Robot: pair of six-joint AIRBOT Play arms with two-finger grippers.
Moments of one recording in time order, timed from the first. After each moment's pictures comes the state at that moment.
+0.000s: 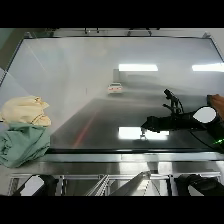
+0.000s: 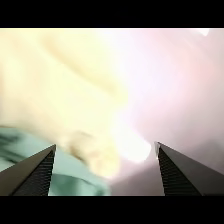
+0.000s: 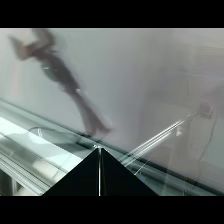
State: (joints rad) left arm 0.95 -1.07 1.06 0.97 -1.21 -1.25; right arm 0.19 -0.97 0.62 -0.76 1.01 1.38
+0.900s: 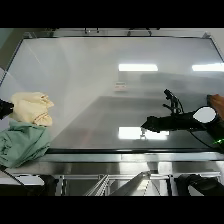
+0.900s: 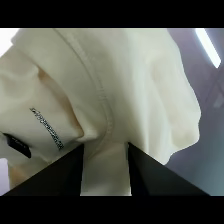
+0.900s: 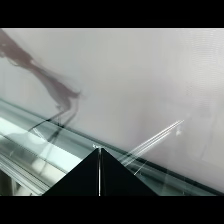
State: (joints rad) left arm 0.88 -1.67 1.30 0.81 -1.24 -1.10; right arm 0.19 -0.98 0.62 -0.76 1.01 1.38
